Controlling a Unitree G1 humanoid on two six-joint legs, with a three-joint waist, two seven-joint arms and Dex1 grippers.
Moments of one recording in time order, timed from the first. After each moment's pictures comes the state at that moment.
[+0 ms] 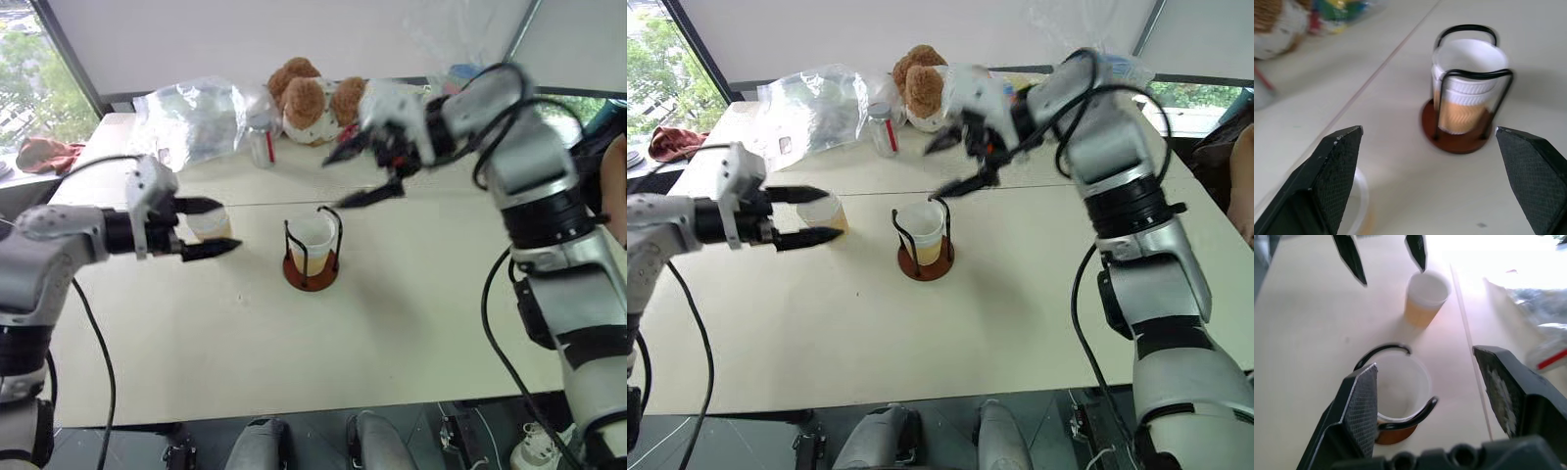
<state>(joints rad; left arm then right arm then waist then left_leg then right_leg) -0.56 0.99 0.10 -0.04 -0.51 0.55 -1.09 -1.28 -0.66 0.18 0.21 0.22 0.51 1.47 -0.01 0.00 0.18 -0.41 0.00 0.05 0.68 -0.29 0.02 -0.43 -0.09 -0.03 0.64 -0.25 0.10</state>
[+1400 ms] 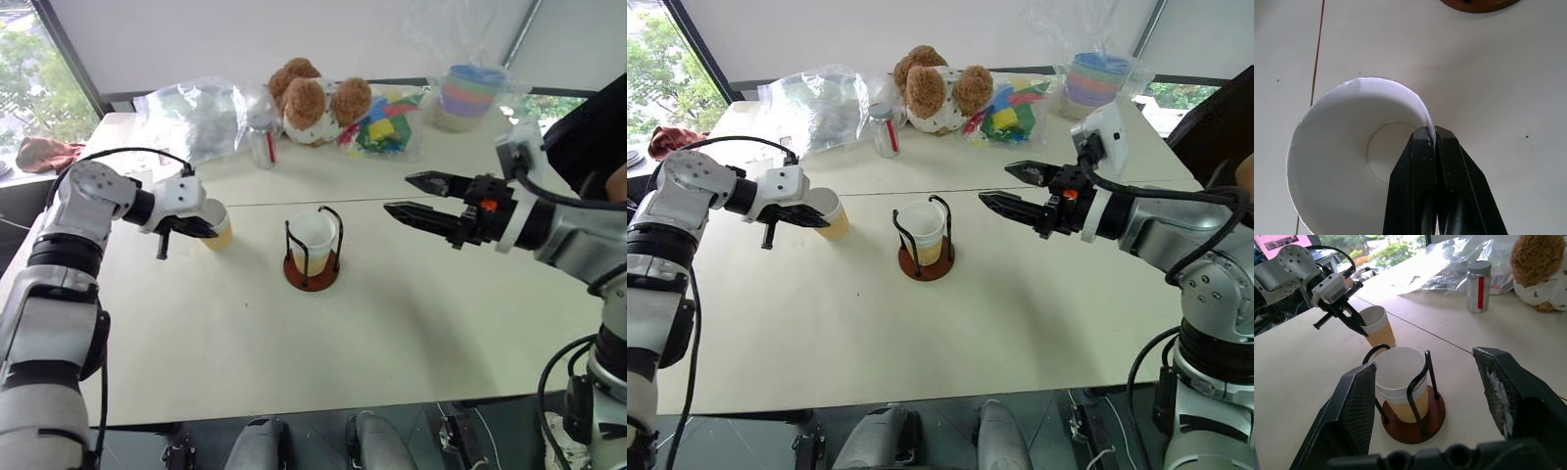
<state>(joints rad) -1.10 0.78 -0.25 0.97 0.11 -0.27 -1.47 -0.62 -0.76 -0.32 -0.52 0.84 1.15 0.65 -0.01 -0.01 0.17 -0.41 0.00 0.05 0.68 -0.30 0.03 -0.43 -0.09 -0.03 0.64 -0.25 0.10</state>
